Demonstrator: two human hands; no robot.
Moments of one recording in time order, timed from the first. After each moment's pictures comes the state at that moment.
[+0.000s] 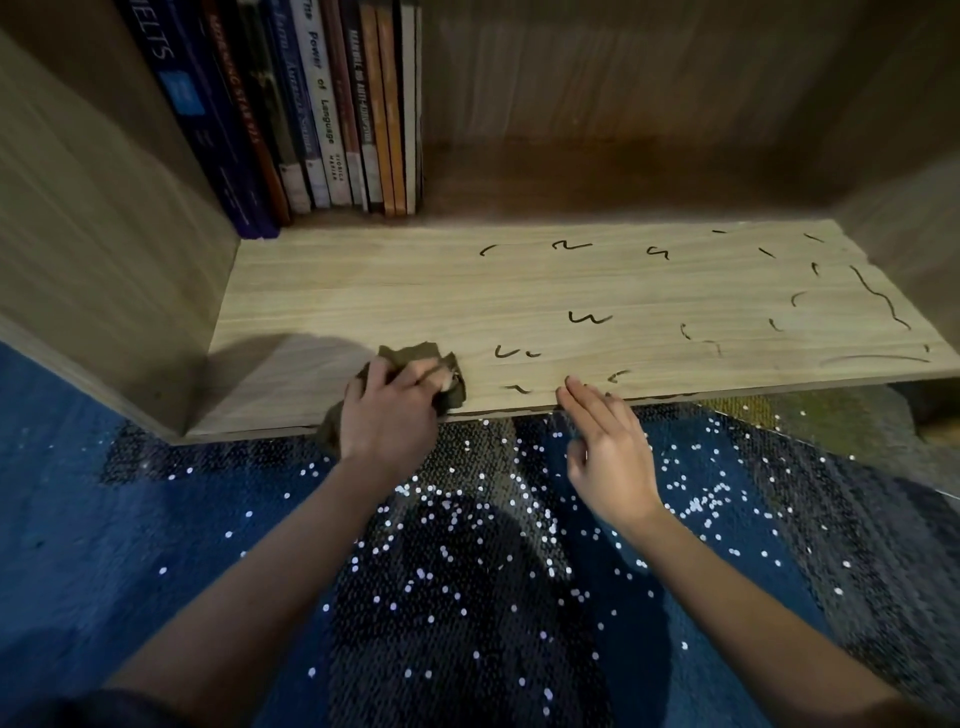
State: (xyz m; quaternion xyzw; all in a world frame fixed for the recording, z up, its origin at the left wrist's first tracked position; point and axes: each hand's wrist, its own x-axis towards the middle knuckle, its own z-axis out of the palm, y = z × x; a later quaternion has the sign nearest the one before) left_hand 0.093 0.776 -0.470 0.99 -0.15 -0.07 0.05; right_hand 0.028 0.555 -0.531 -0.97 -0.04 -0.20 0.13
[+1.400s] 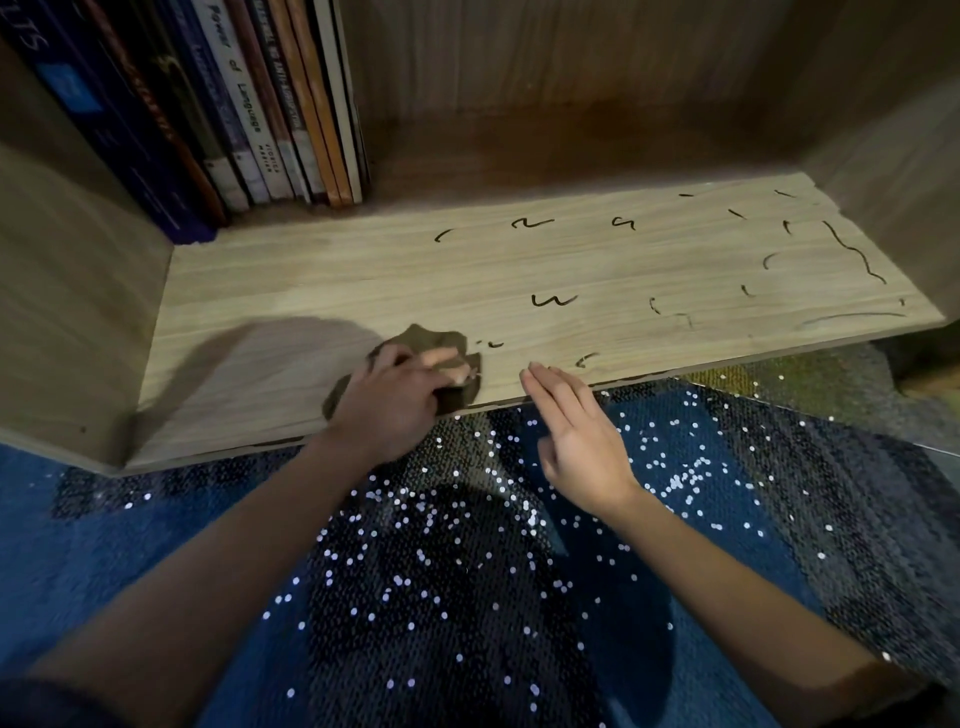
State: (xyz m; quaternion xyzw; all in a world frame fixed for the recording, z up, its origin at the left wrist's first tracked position) left_hand 0.121 0.746 -0.473 0.94 -0.28 -0.13 0.10; right_hand 0.032 0.545 -0.533 -0.98 -0.08 -0.14 0.13
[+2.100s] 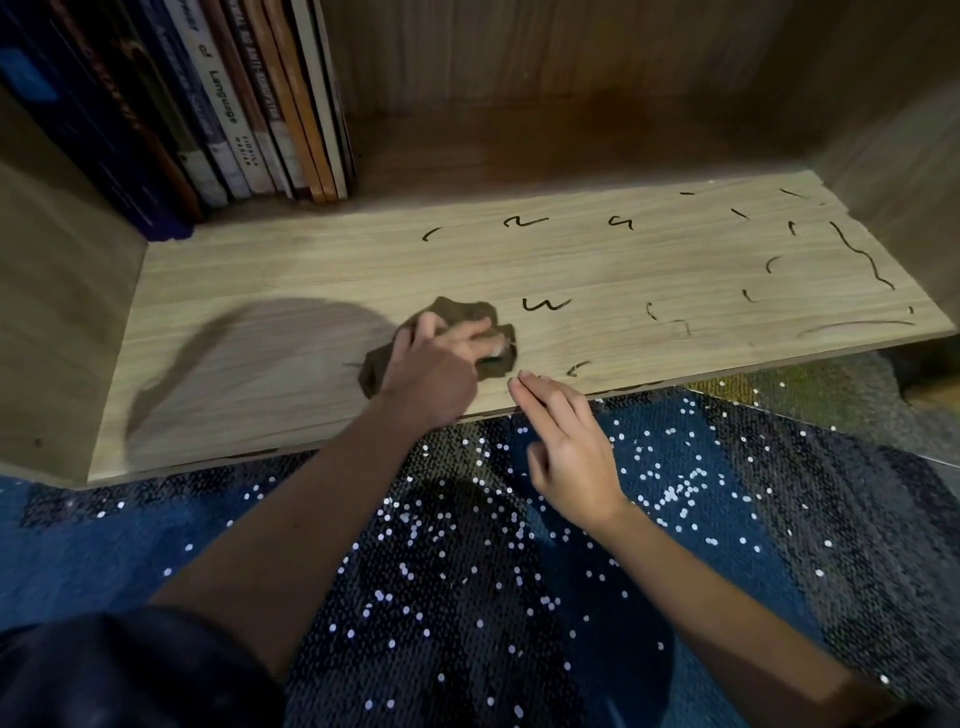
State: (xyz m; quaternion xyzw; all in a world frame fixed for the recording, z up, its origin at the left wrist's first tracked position) left_hand 0.137 0.683 -0.466 0.95 -0.26 -0.14 0.14; right_hand 0.037 0.543 -0.539 -0.96 -0.08 -0.17 0.19
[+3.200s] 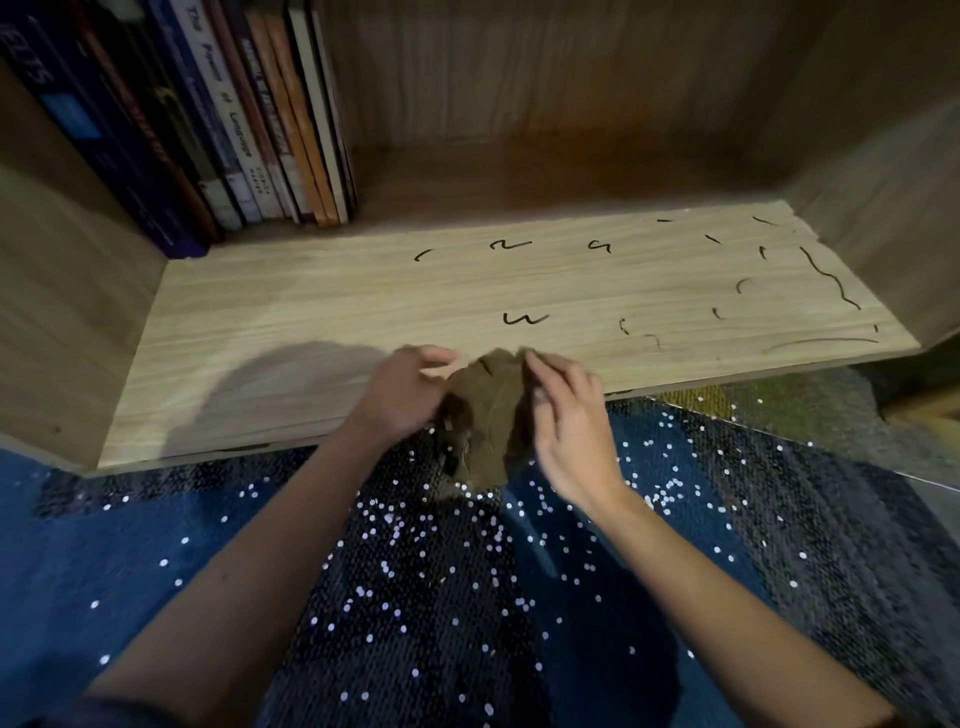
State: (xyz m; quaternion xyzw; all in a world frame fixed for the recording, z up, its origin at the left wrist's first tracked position) left_hand 0.114 0.697 -0.453 0.89 -0.12 -0.18 0.40; right_hand 0.034 0.536 -0.485 -0.93 0.04 -0.18 0.31
